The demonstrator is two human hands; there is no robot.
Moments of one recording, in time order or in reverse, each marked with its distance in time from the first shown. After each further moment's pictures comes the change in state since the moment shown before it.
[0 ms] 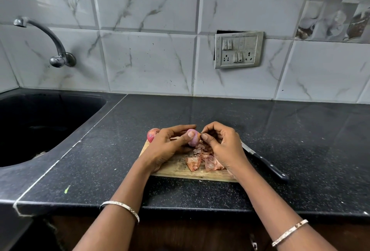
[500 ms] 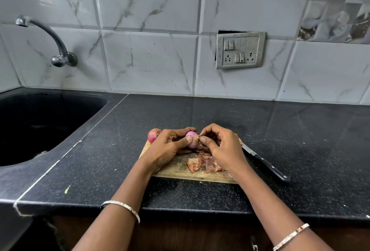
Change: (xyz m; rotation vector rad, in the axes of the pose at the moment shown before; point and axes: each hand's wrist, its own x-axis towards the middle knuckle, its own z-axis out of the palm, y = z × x) left_hand 0.003 -0.002 0.000 -0.048 -0.049 -0.050; right_hand -0.002 -0.004 0.001 -0.076 -0.031 -0.023
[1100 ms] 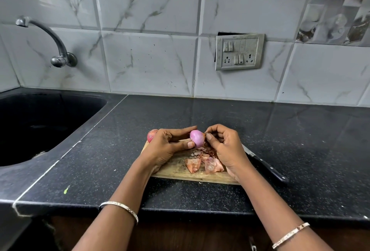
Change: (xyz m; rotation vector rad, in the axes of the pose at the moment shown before) left_hand -0.001 0.000 -0.004 0.074 0.049 0.088; right_hand 0.005 0.015 0.002 0.264 0.049 0.195
